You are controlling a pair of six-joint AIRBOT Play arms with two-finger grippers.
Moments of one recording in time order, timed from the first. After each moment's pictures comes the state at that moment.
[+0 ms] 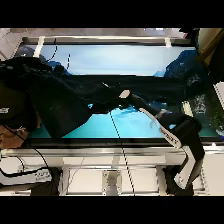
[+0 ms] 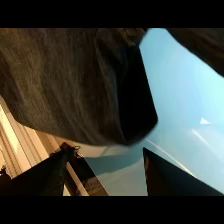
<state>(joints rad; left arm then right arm) 0.34 -1.40 1.49 1.36 -0.94 -1.43 0.58 -1.91 1.44 -0.43 0.89 1.07</state>
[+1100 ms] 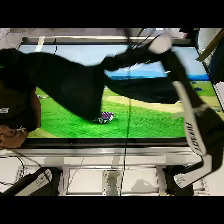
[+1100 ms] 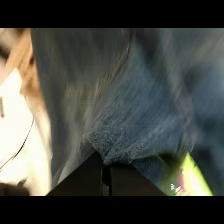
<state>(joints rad) 0.29 -1.12 1.49 1.21 -0.97 -1.42 0.39 -1.64 2.04 -0.72 1.23 1.24</state>
